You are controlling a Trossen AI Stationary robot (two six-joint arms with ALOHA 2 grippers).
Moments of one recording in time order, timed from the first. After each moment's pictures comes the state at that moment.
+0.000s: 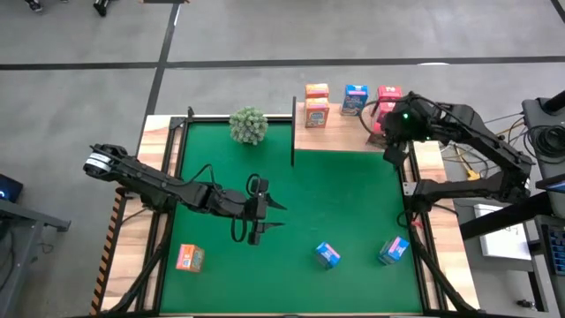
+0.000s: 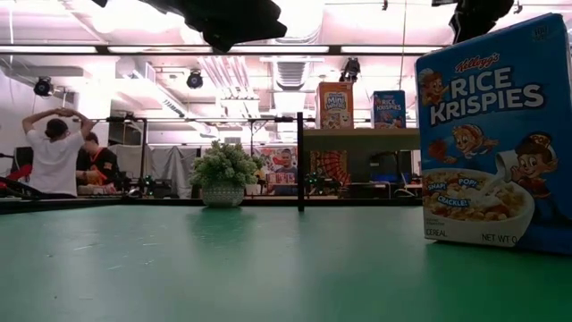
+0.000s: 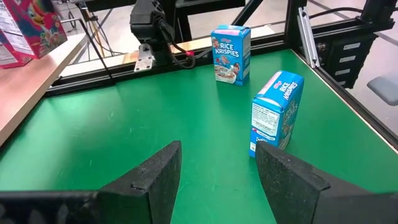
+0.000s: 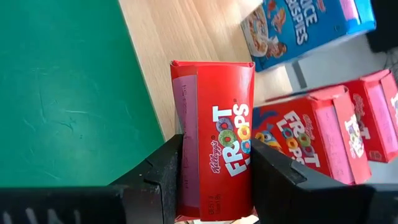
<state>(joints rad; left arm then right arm) -0.27 1.42 0.87 0.20 -0.20 0.07 -0.52 1.03 1.37 -1.35 0.21 -0.29</state>
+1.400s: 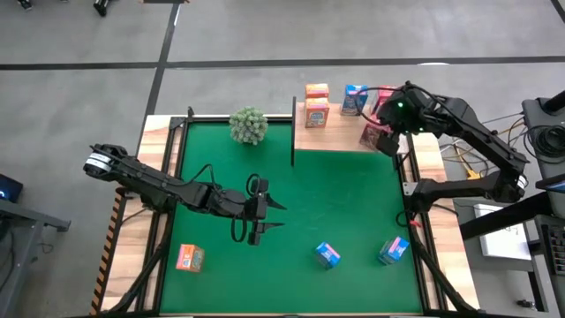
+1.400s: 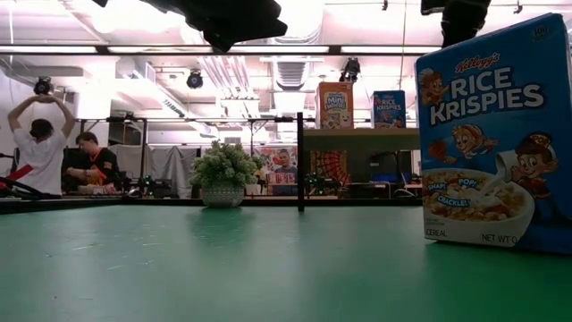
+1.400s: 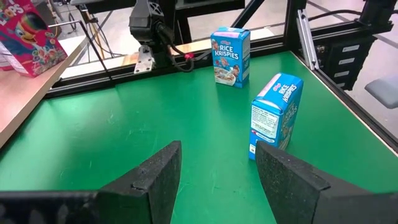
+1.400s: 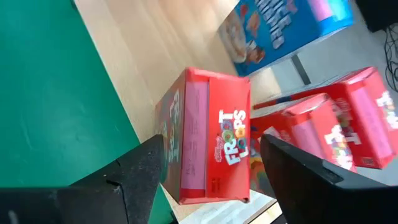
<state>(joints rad) -0.27 1.42 0.87 0.20 -0.20 0.07 -0.62 1.08 1.39 -1.28 0.18 -0.26</state>
